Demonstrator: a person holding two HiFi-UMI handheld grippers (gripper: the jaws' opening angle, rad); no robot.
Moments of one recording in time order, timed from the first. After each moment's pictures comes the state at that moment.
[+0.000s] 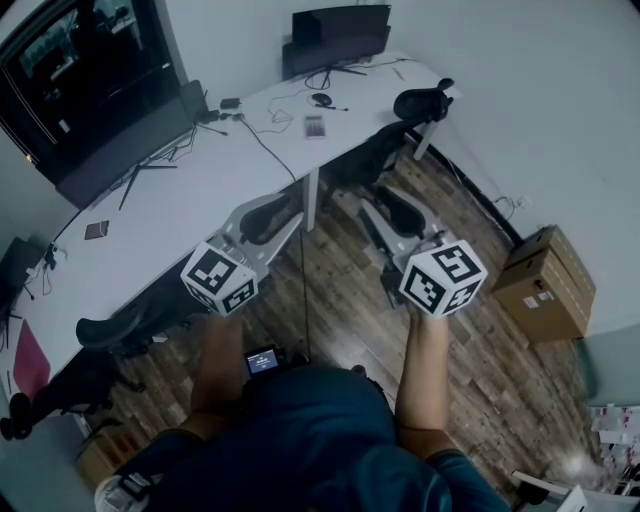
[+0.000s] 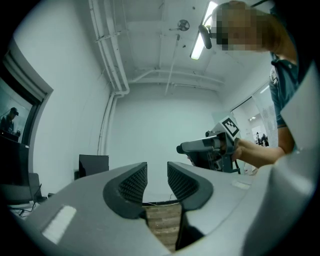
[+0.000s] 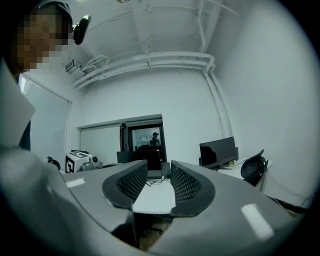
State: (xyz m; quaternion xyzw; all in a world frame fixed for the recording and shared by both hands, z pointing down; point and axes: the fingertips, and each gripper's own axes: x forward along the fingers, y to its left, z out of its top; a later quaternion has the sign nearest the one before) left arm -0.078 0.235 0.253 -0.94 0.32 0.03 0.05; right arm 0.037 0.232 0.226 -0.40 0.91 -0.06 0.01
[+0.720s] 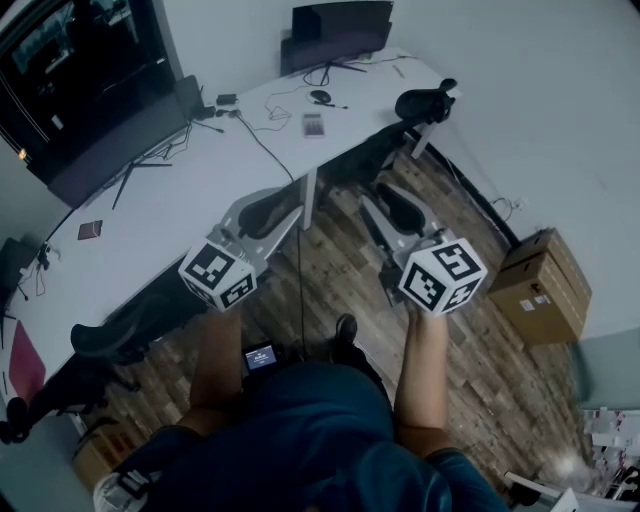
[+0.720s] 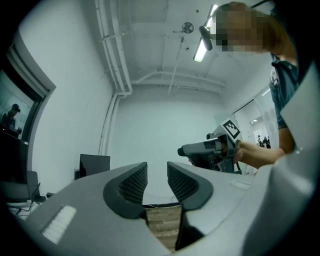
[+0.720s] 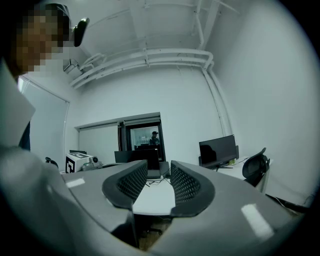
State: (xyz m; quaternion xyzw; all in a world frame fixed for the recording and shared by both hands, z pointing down) left arm -0.081 0.199 0.255 -0.94 0.33 0.05 0.04; right arm 0.035 0.197 0.231 -0.40 0.91 -0.07 0.01
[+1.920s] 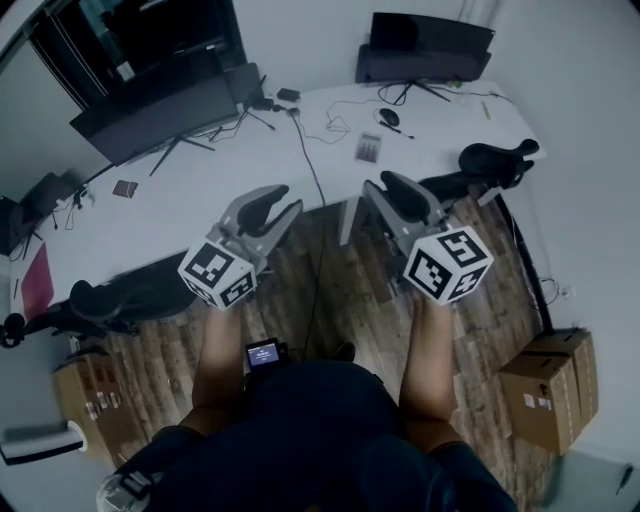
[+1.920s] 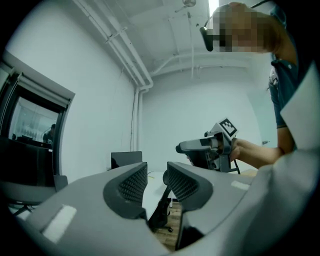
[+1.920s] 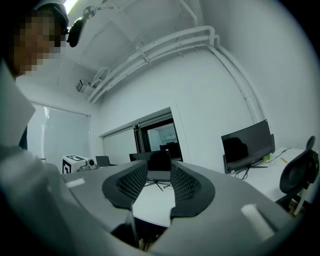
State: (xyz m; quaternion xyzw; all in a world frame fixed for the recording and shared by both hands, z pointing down) left arm -0.078 0.051 0.263 -0.87 0.50 0.00 0.04; right arm 0.034 -0.007 0.239 -0.23 0.97 -0.10 0.02
